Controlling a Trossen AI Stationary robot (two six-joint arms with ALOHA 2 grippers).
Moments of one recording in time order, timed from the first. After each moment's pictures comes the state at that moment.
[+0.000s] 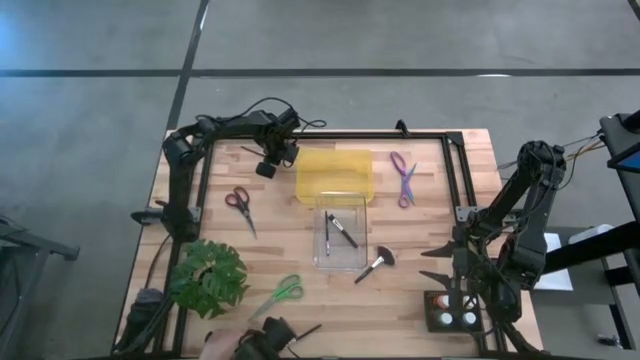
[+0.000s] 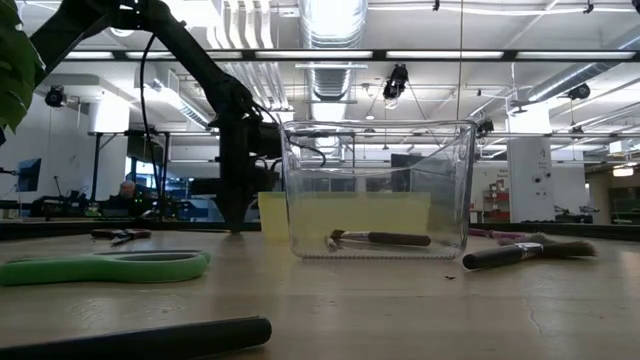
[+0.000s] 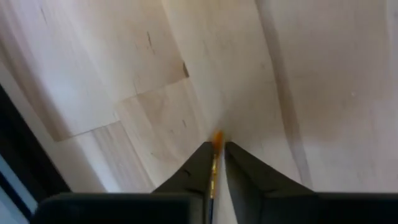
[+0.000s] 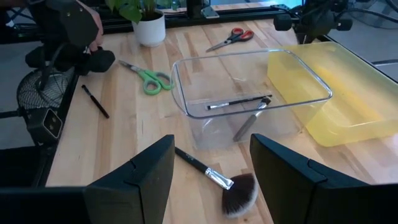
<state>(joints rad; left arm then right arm) 0.74 2.07 1.38 -0.81 -0.02 1.10 1.18 1.13 0.88 -0.93 1.08 1.21</state>
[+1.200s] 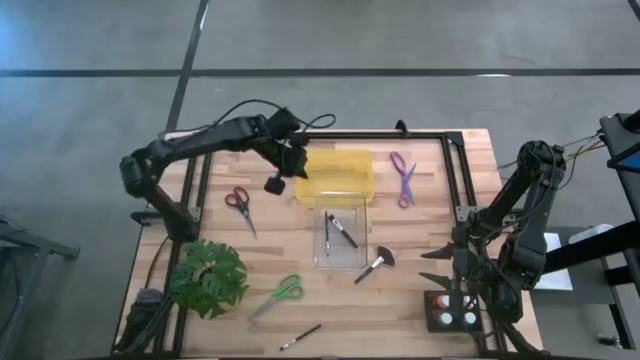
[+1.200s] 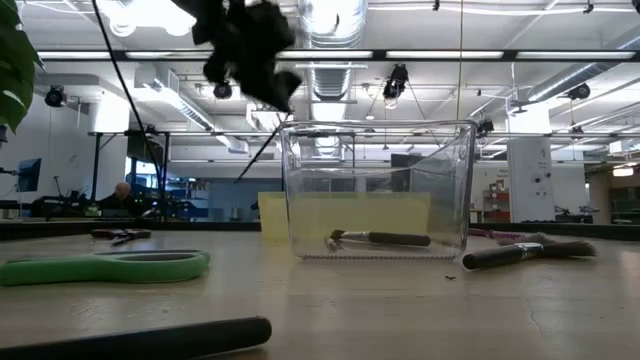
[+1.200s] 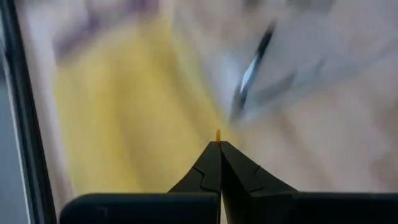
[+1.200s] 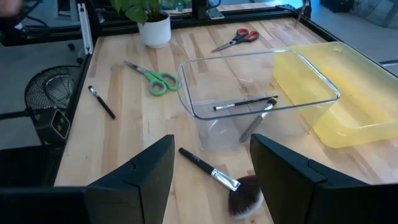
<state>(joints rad) 0.48 1.63 1.37 -0.79 0.43 0.86 1.18 1.13 0.88 -0.89 1.08 1.19</state>
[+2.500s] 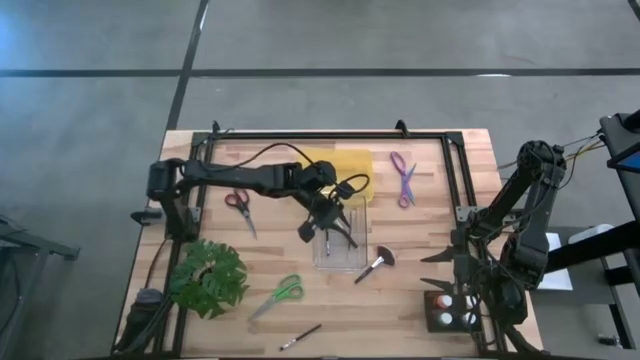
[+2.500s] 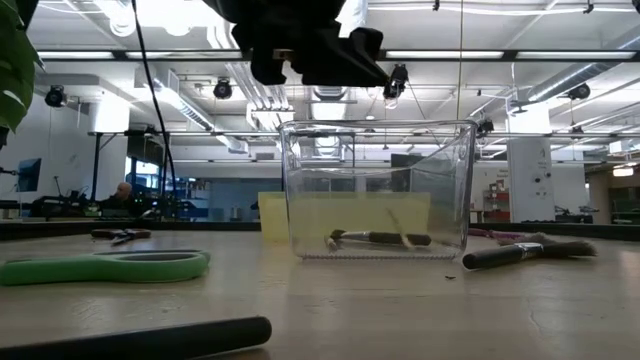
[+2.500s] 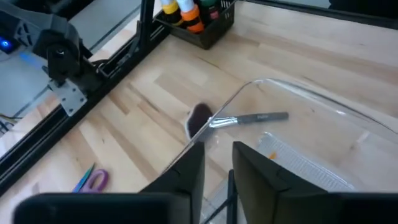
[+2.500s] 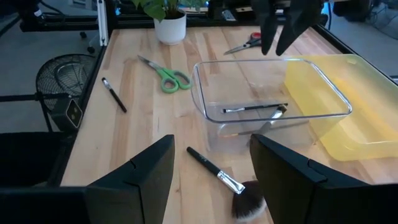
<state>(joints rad) 0.11 1.83 1.37 -0.27 0.52 0.85 1.18 1.14 0.91 -0.85 1.05 1.04</state>
